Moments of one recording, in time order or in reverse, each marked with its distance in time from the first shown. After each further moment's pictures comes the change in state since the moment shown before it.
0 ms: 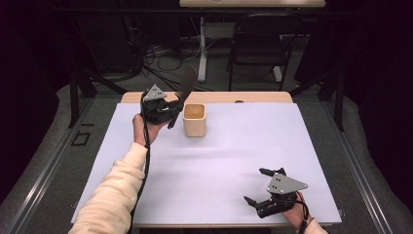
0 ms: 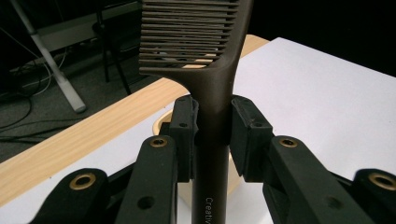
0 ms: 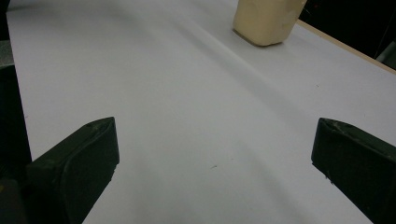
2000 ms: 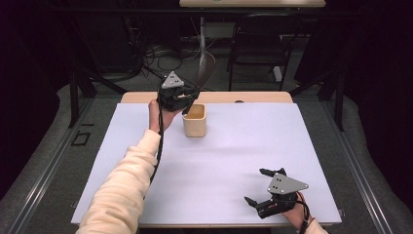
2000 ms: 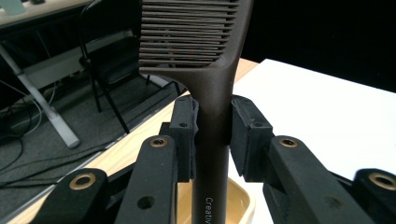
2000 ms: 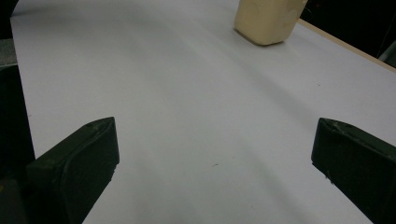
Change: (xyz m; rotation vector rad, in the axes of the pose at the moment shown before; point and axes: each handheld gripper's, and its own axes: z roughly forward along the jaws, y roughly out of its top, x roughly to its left) left arm -0.007 0.040 0.040 -0.066 -0.046 0.102; right arm 0.000 -0.001 -0.001 0.002 0.007 0.004
